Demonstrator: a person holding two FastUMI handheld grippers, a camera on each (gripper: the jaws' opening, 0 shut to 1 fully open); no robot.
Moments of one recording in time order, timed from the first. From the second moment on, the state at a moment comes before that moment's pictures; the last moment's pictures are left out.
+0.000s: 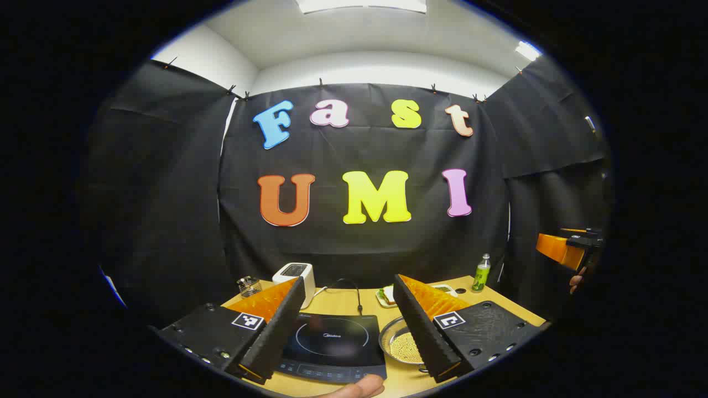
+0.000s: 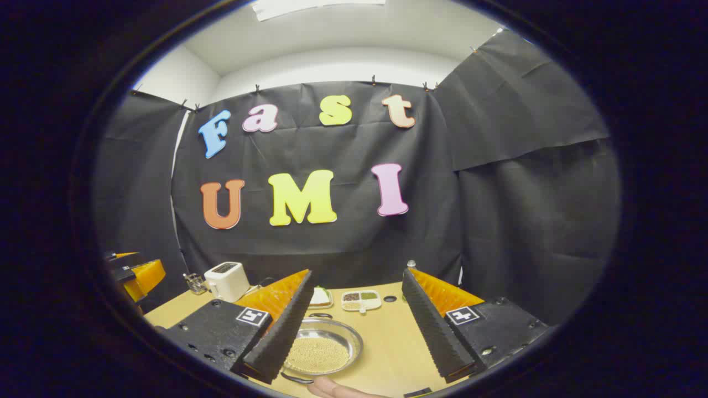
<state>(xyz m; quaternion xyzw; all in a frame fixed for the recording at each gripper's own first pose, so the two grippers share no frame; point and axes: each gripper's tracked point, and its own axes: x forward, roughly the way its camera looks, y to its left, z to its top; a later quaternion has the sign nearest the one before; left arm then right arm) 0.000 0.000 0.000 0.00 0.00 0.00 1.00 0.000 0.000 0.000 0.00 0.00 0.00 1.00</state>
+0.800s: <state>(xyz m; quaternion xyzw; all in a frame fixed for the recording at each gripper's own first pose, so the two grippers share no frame) -0.031 0.040 0.039 0.00 -0.03 0.00 1.00 -0.032 0.041 0.041 -0.03 -0.05 0.02 1.00</state>
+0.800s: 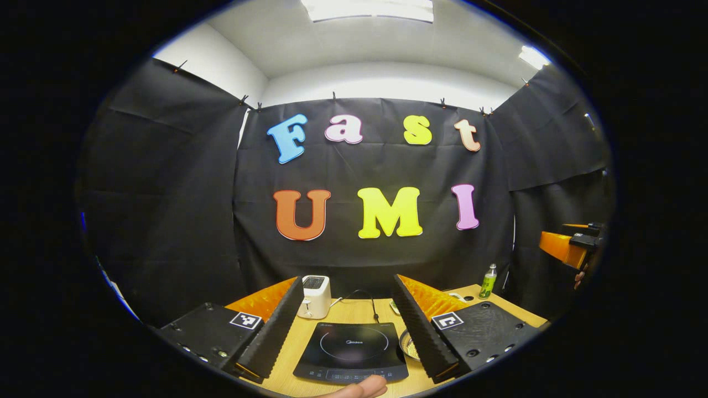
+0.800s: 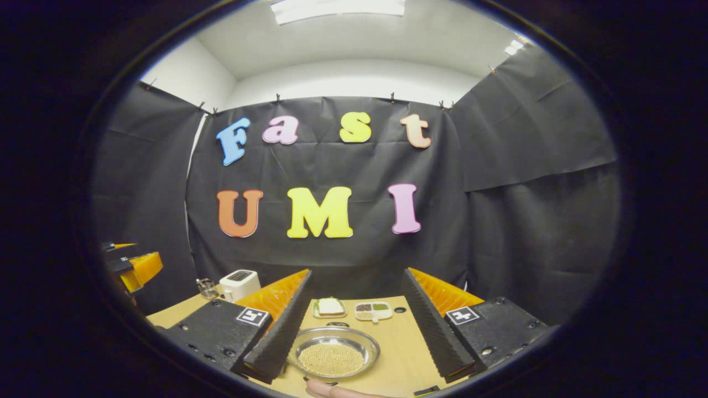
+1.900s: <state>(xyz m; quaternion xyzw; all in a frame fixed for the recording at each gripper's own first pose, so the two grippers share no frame) -0.047 0.059 0.028 0.02 -0.05 0.02 1.00 0.024 0.107 -0.104 -0.01 0.11 0.09 0.99</state>
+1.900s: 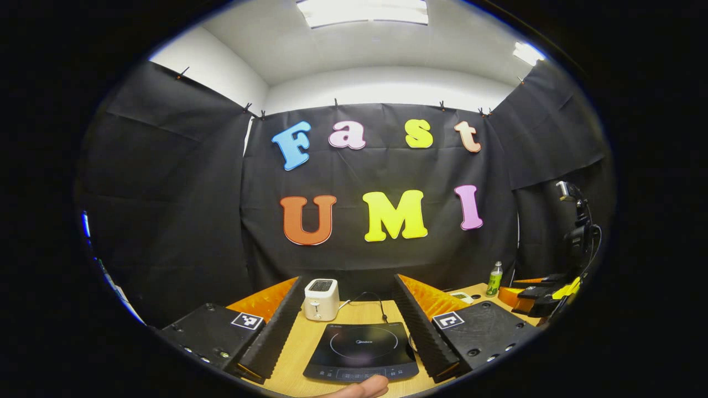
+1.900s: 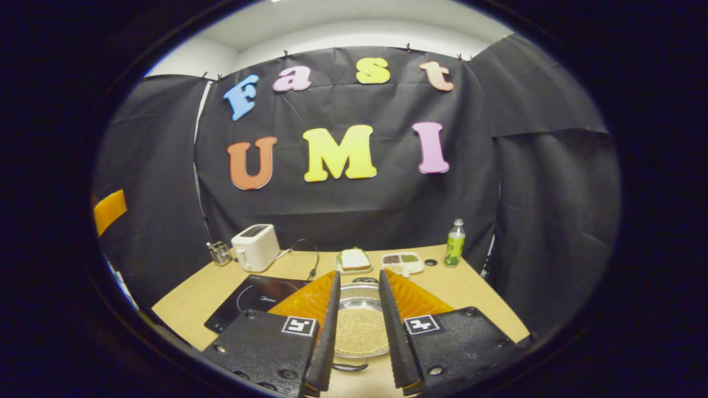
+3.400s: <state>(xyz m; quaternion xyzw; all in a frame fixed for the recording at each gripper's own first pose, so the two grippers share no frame) -0.061 0.058 0.021 0.02 -0.04 0.02 1.00 0.021 0.154 -0.345 0.01 0.40 0.16 0.90</state>
